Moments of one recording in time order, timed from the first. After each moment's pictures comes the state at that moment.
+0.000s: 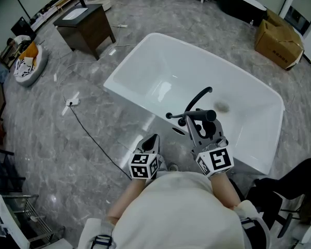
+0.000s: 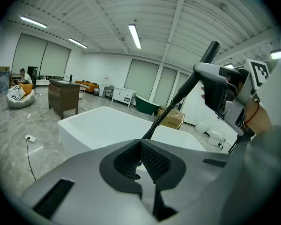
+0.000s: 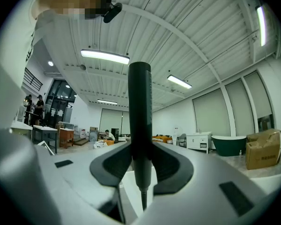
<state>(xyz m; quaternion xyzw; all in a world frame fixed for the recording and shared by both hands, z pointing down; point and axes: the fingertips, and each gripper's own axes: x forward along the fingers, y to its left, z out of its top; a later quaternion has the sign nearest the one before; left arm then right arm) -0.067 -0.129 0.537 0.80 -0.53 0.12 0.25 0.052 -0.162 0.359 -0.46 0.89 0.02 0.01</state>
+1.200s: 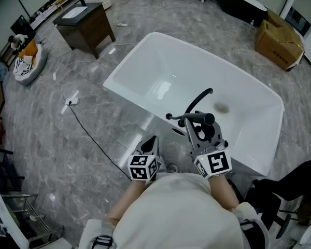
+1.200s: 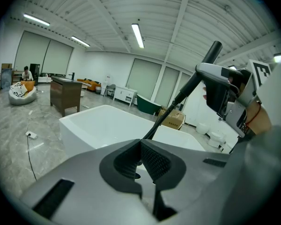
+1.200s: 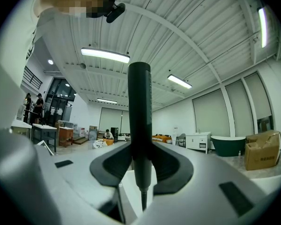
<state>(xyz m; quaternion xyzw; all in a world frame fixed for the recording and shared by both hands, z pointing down) -0.074 -0.132 0.538 0.79 -0.54 0.11 0.26 0.045 -0.167 0.358 -0.46 0.89 0.02 0.01</state>
